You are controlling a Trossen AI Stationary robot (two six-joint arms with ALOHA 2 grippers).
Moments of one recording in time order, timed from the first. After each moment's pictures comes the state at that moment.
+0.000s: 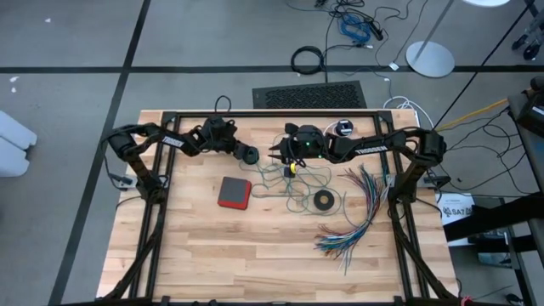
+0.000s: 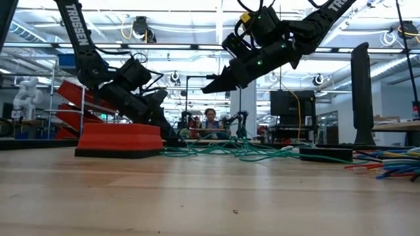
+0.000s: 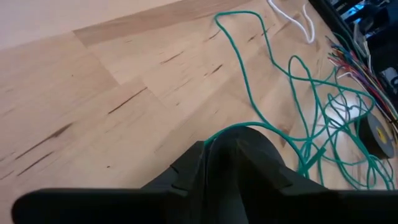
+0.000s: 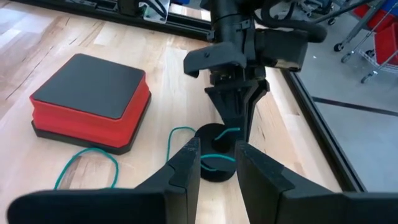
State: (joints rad) left arm 0.71 1.69 0.54 0.53 0.44 -0.43; right arm -0.29 1.71 0.95 0.36 -0.10 -0.30
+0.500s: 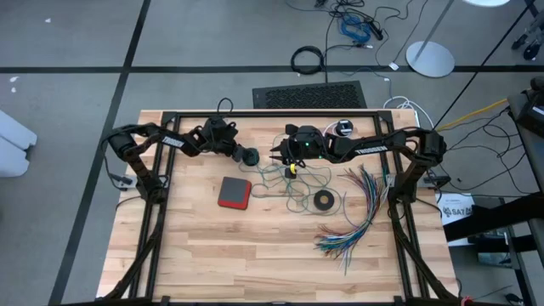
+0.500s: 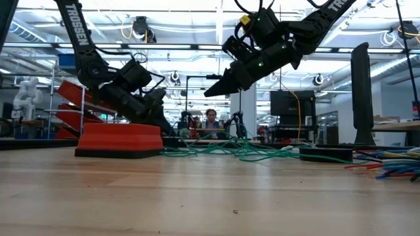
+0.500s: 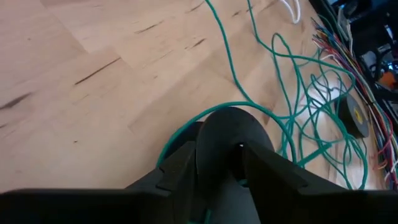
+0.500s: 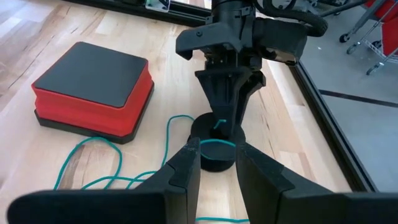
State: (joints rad) left arm 0.70 1.69 0.54 0.49 0.53 -0.44; right arm -0.29 1.71 0.95 0.32 -0.10 -0.30
